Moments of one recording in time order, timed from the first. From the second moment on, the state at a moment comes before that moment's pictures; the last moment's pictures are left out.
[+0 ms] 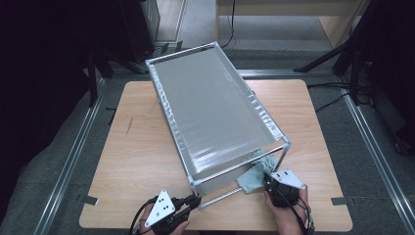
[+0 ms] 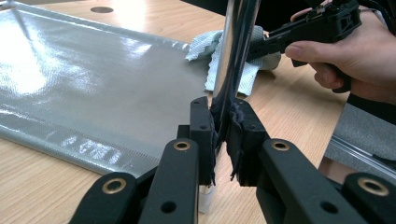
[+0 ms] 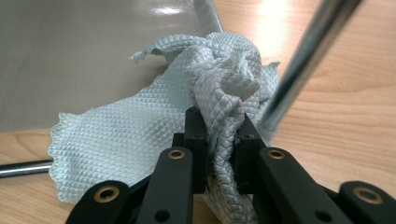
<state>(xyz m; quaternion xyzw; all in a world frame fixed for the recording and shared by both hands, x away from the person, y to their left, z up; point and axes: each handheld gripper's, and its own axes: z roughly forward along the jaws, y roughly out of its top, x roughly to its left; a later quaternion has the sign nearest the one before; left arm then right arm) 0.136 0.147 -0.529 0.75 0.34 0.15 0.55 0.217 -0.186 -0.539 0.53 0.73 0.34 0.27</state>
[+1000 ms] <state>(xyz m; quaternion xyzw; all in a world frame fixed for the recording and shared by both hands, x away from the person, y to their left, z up) 0.136 0.147 -0.529 0.75 0.34 0.15 0.55 0.200 -0.181 -0.530 0.50 0.76 0.34 0.25</state>
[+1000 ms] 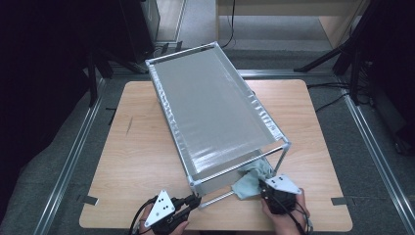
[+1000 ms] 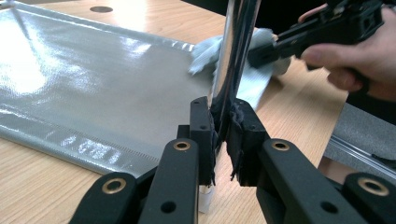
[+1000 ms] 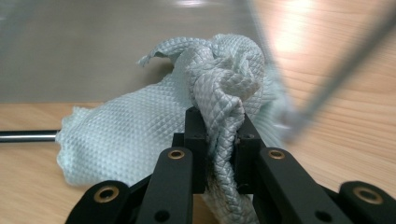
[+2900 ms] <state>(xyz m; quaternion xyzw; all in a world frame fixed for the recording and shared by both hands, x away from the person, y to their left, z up) 0.140 0.152 -0.530 0.74 0.35 0.16 0.55 0.212 -0.224 -0.479 0.54 0.67 0.43 0.26</state>
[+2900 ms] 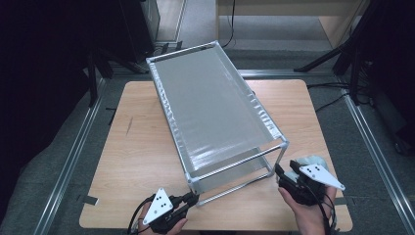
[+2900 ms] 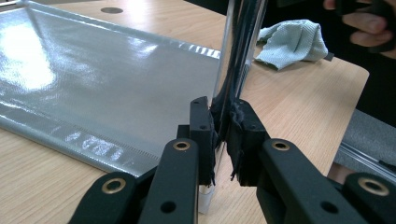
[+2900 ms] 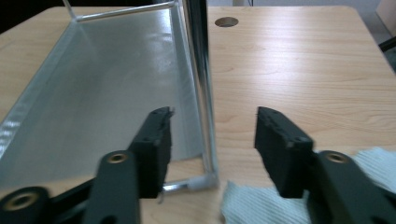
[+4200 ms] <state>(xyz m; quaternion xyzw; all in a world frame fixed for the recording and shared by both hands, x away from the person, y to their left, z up) 0.191 0.051 -0.527 0.74 0.35 0.16 0.55 0.307 -0.196 -0.465 0.52 0.67 0.47 0.26</state>
